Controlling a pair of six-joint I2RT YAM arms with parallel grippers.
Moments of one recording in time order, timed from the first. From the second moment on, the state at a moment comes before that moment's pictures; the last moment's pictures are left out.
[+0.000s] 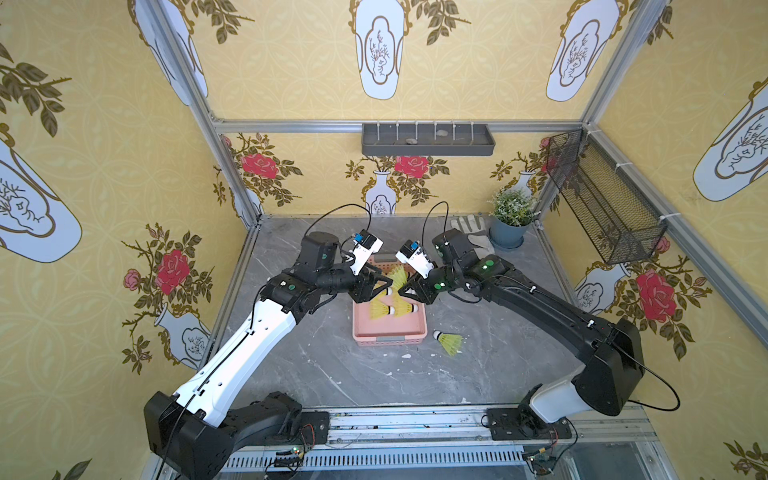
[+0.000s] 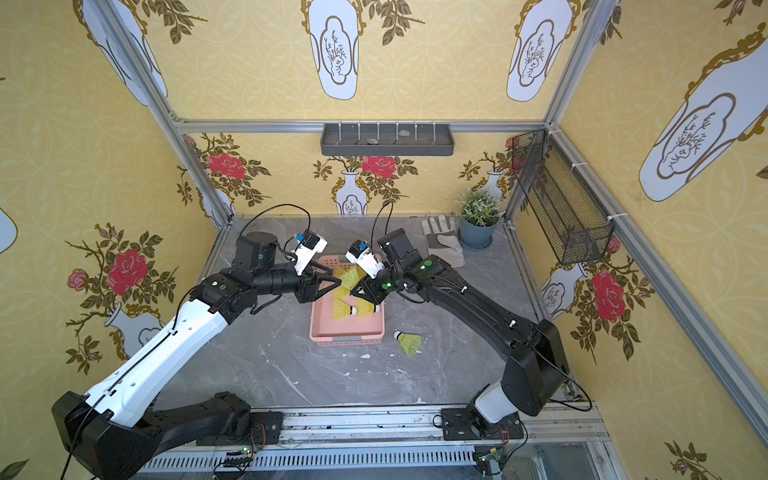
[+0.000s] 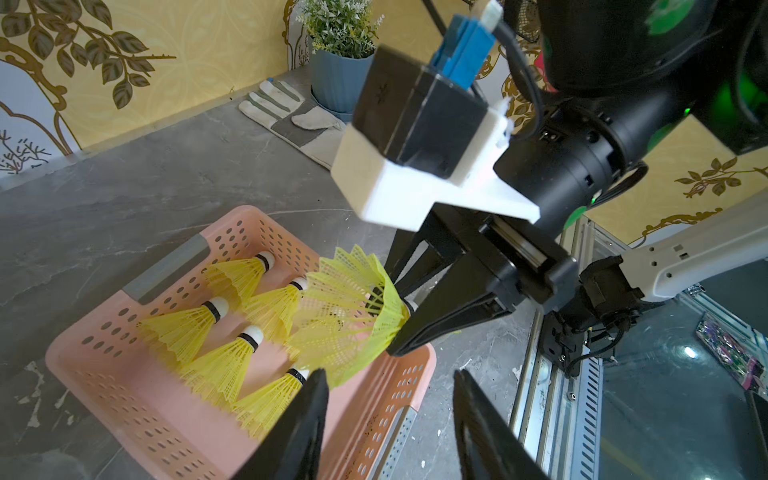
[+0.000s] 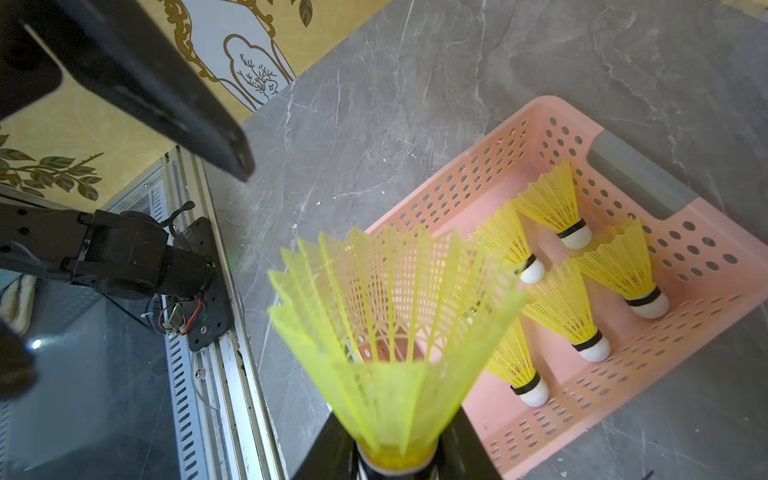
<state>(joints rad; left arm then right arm) -0.51 1.19 1.15 -0.54 0.59 0.03 0.78 1.51 1.31 -0.61 -0.49 -0.07</state>
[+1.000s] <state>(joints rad) -0.52 1.27 1.17 -0.58 0.66 0.06 0.80 1.50 1.29 -0.64 -0.47 -0.09</state>
